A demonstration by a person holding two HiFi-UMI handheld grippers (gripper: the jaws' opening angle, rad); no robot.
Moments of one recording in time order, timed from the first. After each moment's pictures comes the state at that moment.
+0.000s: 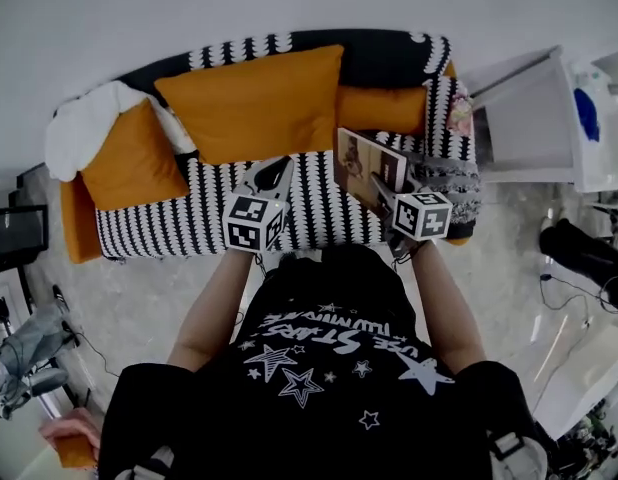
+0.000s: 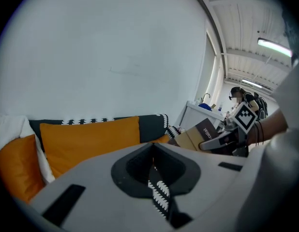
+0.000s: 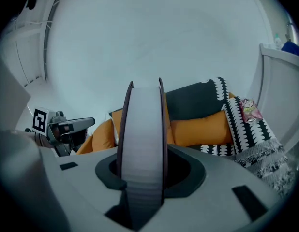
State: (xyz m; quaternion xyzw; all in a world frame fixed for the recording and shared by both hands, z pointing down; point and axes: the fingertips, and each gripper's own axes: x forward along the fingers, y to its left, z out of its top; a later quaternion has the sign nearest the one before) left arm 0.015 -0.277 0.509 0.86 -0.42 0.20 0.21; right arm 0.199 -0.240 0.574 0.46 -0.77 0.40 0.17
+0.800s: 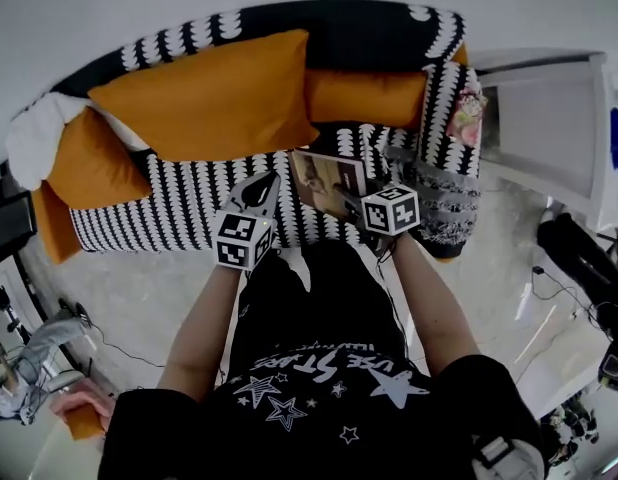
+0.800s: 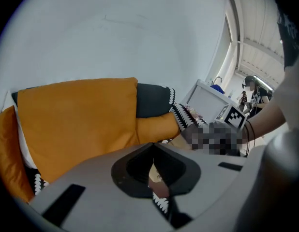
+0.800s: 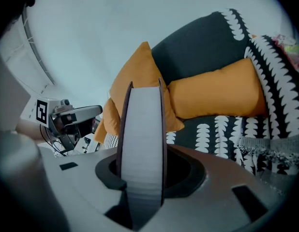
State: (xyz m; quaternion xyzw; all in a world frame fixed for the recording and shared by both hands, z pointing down) left arm 0.081 -0.317 0.649 0.82 -0.40 0.29 0.30; right arm 0.204 -0.269 0.738 0.29 -0.77 0.52 0.23
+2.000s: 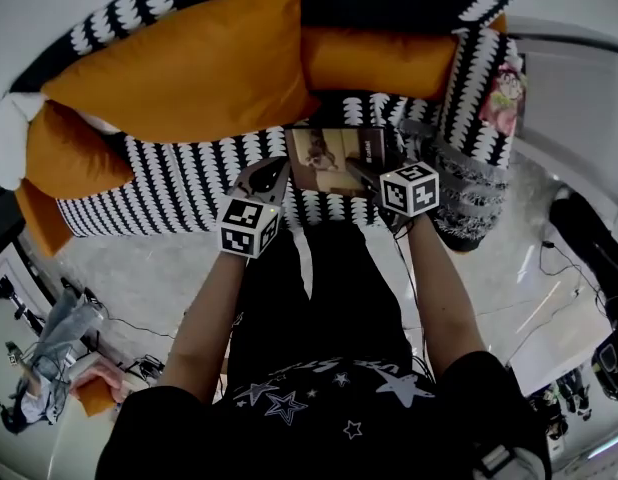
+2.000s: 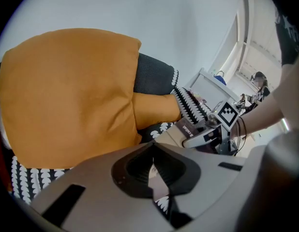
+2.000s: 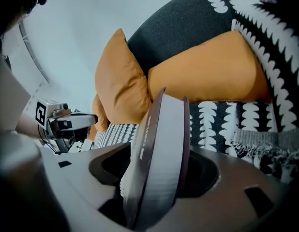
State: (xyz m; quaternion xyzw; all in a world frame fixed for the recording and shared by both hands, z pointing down) left arm 0.102 -0.303 0.762 0.80 -0.36 0.31 0.36; right arm 0.238 -0.280 0.839 0.30 -0.76 0.53 0.24
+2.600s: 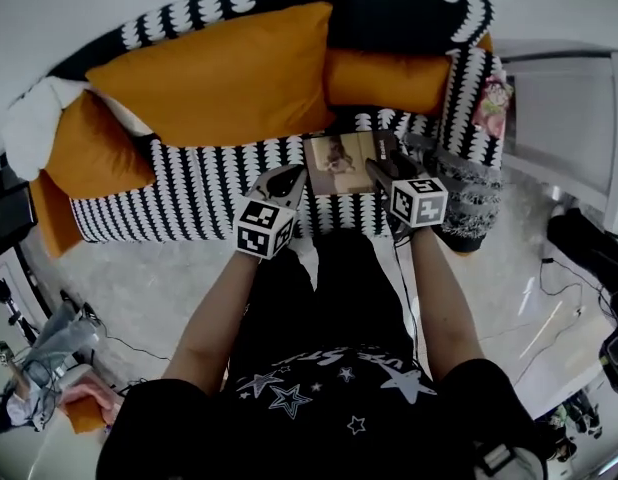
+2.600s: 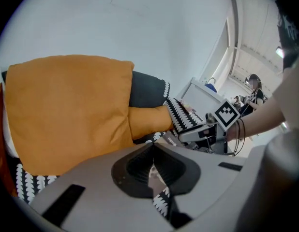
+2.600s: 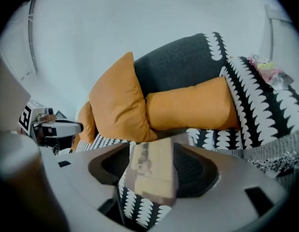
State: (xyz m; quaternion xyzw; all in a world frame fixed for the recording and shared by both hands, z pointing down) left arm 0.093 -0.289 0.704 0.83 -0.35 0.27 0.34; right arm 0.254 -0.293 0.775 0.43 -0.74 0.45 0.24
